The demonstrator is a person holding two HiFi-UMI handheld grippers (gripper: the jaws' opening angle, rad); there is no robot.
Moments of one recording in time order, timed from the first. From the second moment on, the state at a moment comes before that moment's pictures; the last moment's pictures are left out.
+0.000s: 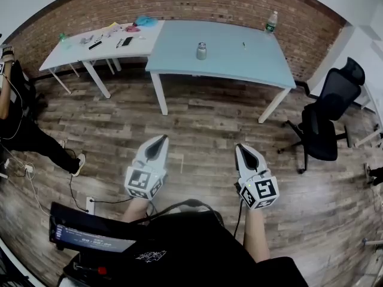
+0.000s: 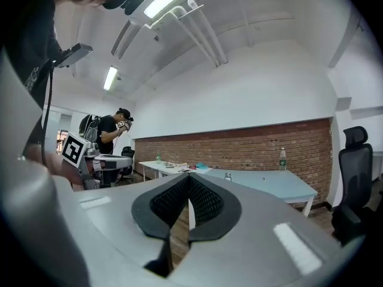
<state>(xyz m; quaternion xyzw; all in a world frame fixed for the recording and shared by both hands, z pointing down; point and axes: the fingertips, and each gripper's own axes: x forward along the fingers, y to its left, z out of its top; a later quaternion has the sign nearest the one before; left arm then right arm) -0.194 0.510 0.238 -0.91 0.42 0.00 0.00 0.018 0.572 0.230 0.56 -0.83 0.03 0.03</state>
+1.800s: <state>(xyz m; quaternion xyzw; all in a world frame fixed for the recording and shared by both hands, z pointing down) -0.144 0.531 0.241 -0.89 0.45 0.00 0.01 0.064 0.583 0.244 0.52 -0.85 0.06 0.02</state>
